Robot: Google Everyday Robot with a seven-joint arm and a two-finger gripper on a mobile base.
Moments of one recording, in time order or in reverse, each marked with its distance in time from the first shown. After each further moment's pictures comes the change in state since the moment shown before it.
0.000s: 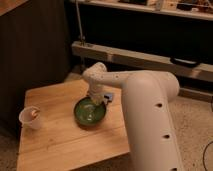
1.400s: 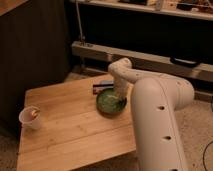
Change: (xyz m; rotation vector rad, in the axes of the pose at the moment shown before) arm -0.078 0.146 0.012 -0.060 -0.091 0.347
